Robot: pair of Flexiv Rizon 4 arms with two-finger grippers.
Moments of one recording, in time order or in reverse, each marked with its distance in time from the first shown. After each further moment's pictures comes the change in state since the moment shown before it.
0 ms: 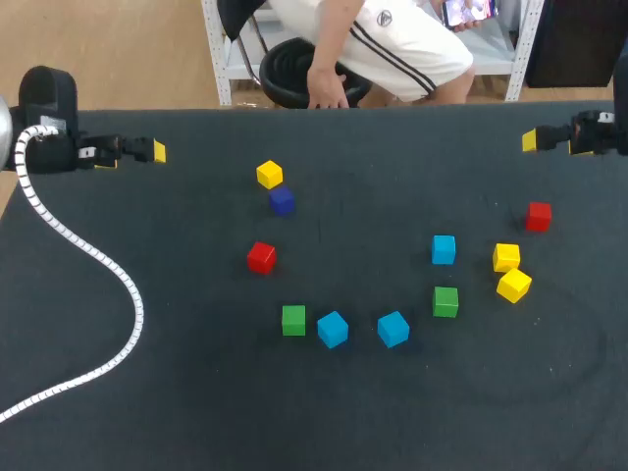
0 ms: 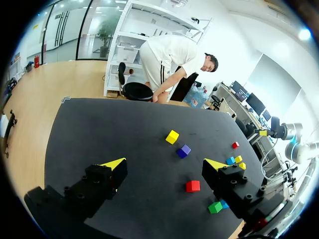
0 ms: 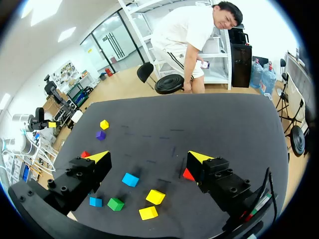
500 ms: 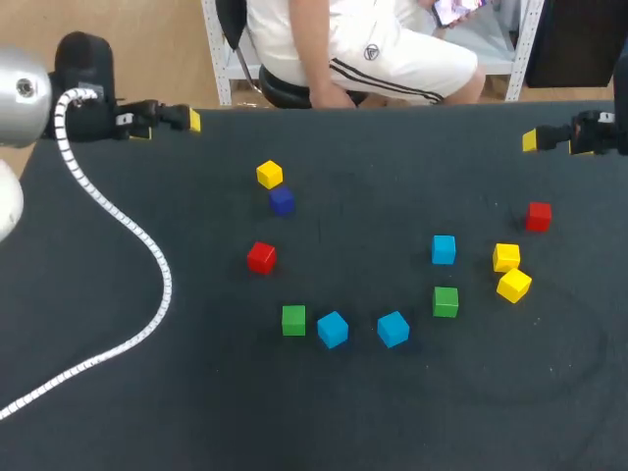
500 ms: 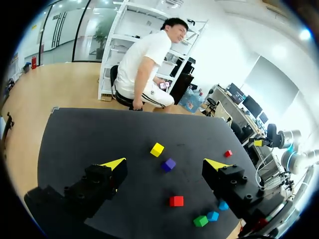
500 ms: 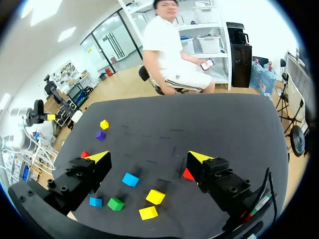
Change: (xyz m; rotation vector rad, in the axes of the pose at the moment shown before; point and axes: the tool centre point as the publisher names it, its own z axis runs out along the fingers) left arm -0.038 -0.045 0.019 0.027 -0.015 0.000; right arm 0.000 0.000 0.000 0.000 0.000 0.000
